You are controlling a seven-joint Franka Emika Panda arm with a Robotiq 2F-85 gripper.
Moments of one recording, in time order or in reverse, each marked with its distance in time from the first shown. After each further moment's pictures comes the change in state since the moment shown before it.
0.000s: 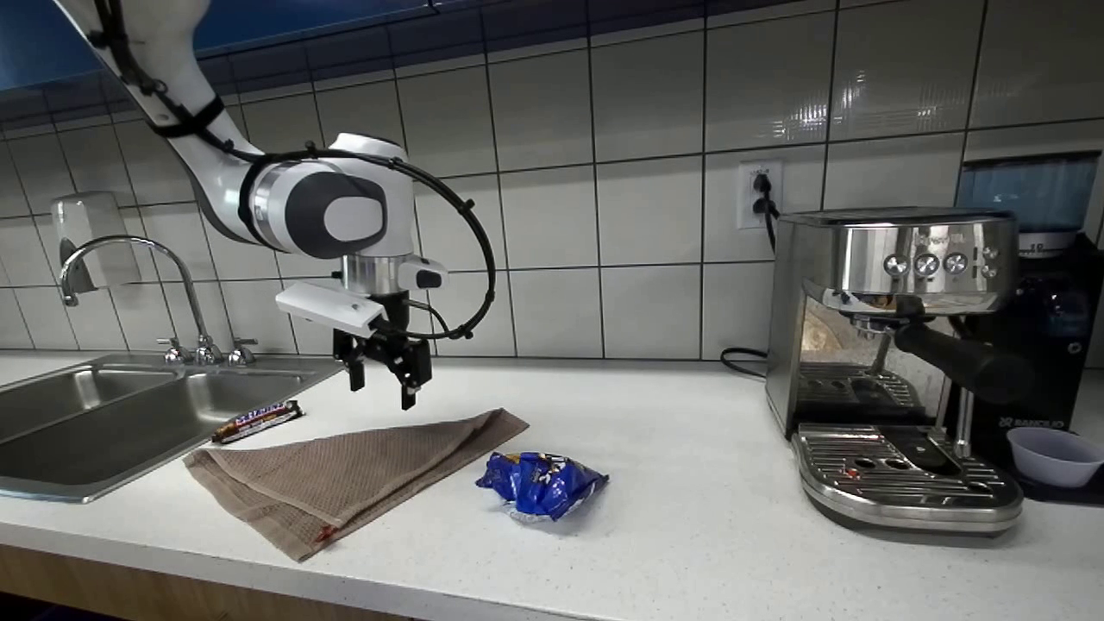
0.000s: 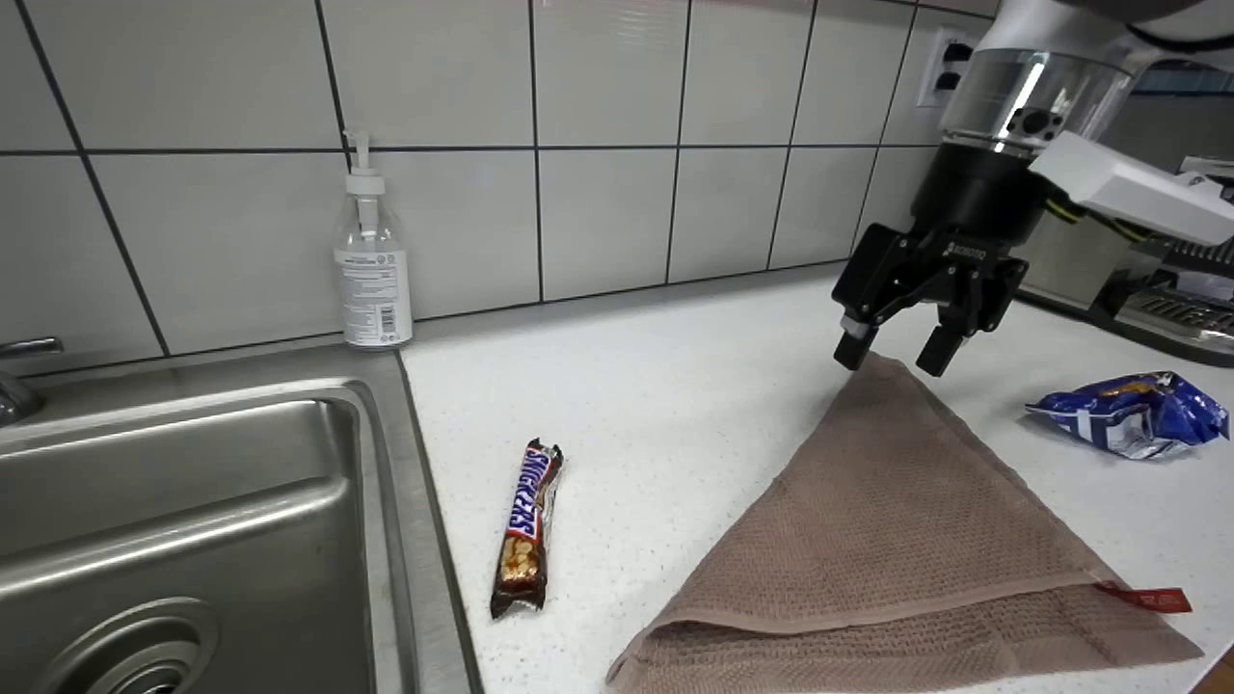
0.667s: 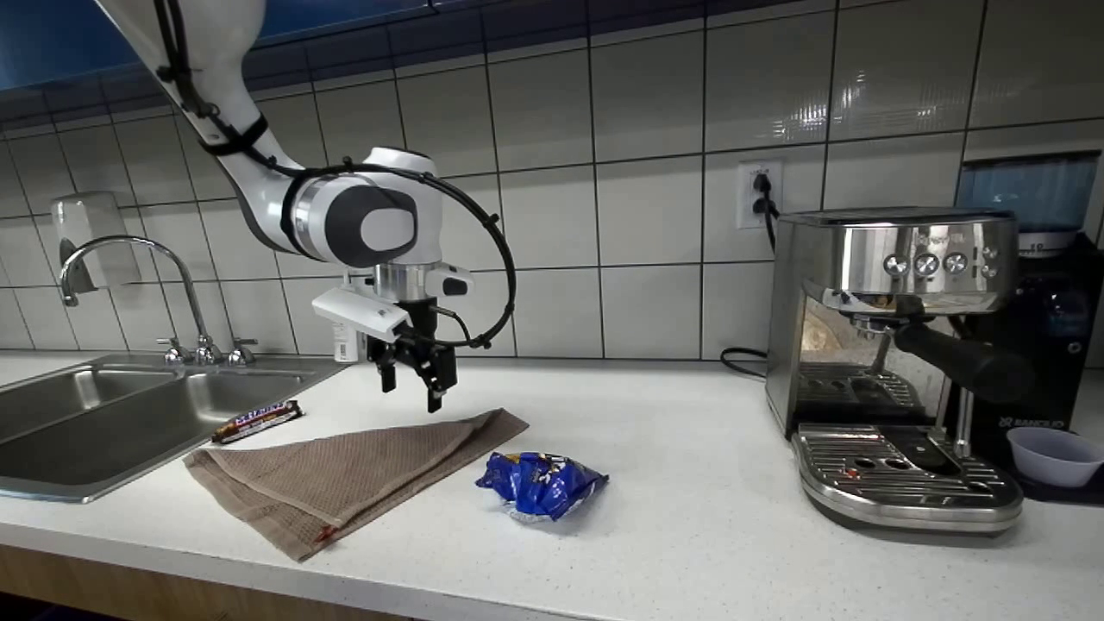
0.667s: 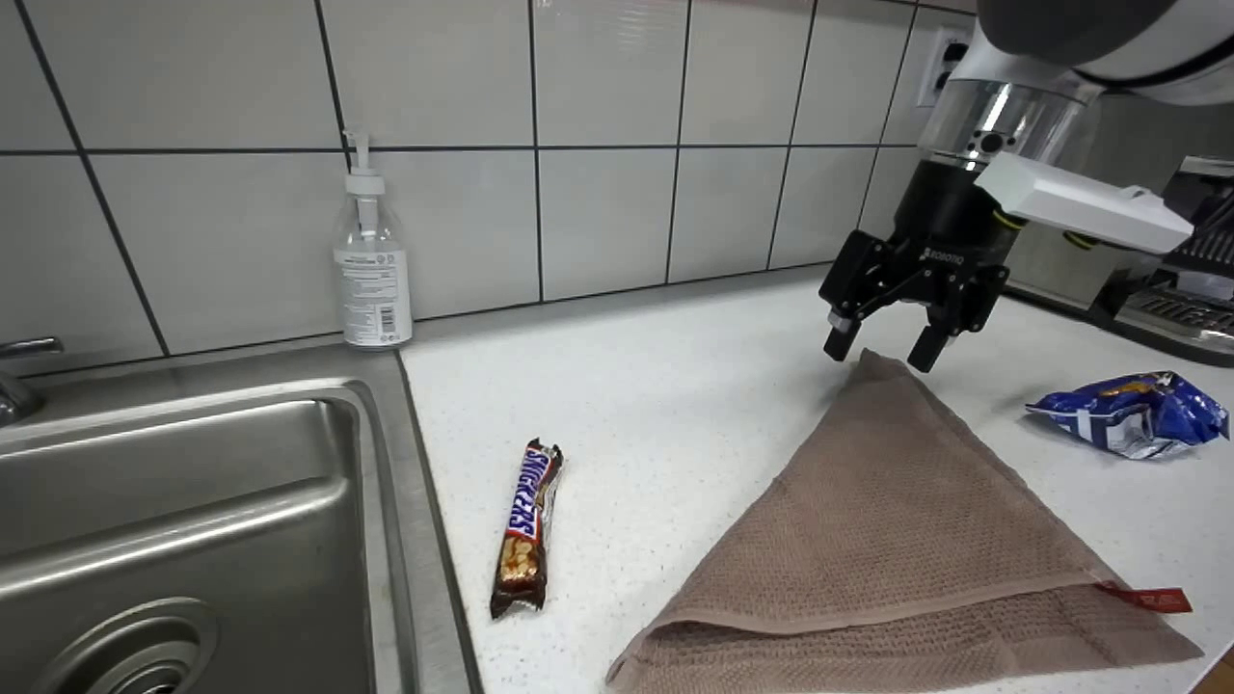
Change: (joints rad) arm -0.050 0.094 -0.002 0.090 -0.016 0.000 0.073
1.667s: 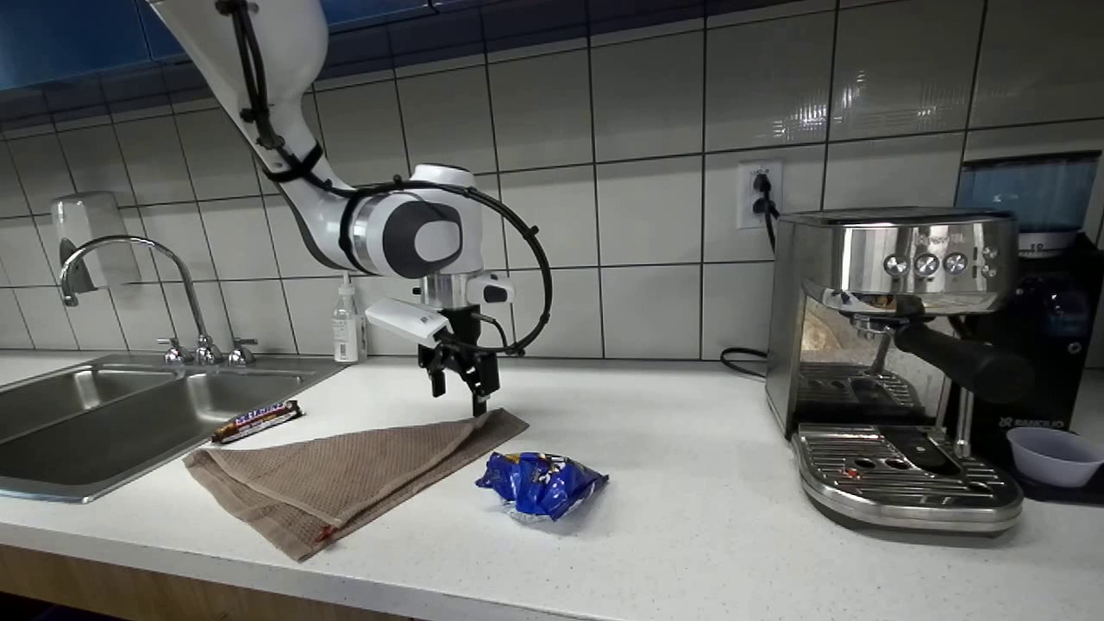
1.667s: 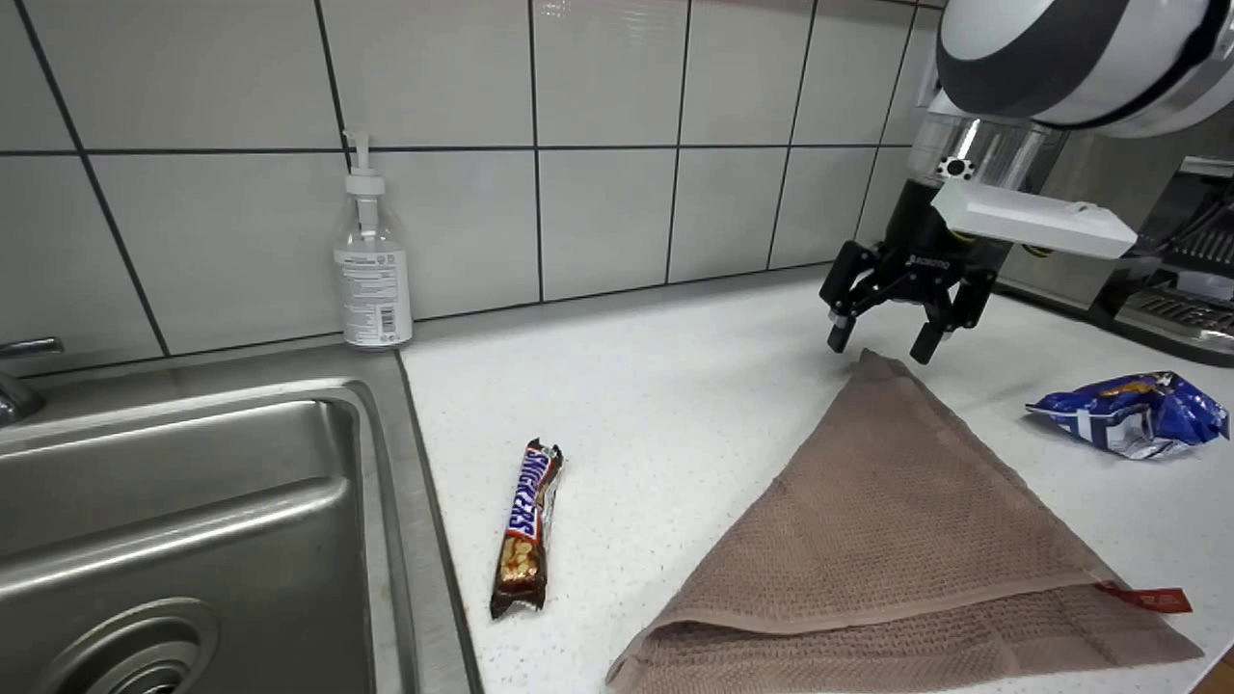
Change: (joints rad) arm -0.033 0.131 -0.050 0.133 -0.080 0.000 0.127
